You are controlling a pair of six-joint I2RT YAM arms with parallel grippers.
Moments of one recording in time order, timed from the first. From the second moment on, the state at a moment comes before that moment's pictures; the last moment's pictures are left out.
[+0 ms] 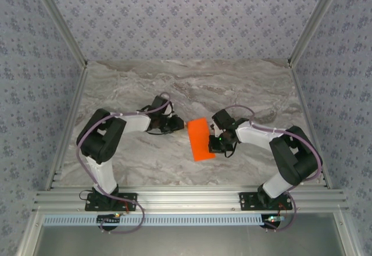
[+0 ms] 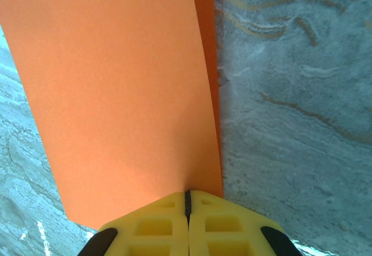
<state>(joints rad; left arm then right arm) -0.55 1.85 0.96 -0.06 0.45 -0.73 0.57 1.57 0.78 -0.53 -0.30 0.50</state>
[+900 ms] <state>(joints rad) -0.66 1.97 1.09 -0.01 0.47 -0.66 0.57 1.58 0.78 -0.53 -0.30 0.50</state>
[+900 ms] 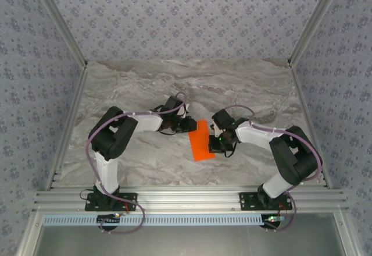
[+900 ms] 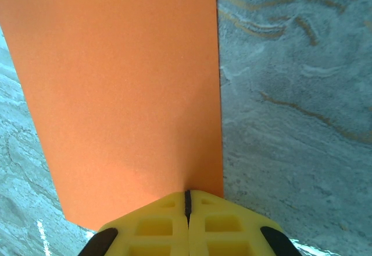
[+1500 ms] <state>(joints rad) -0.60 2.02 1.16 -0.07 0.56 -0.65 0.58 1.57 0.78 -0.53 -0.30 0.49</state>
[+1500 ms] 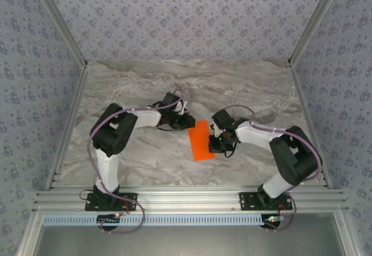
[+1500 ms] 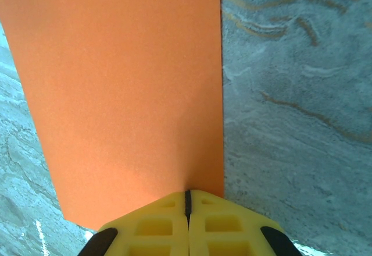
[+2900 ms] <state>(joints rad) -0.48 1.28 0.60 -0.04 0.26 -0.65 0.66 1.55 0.86 -0.61 -0.12 0.53</state>
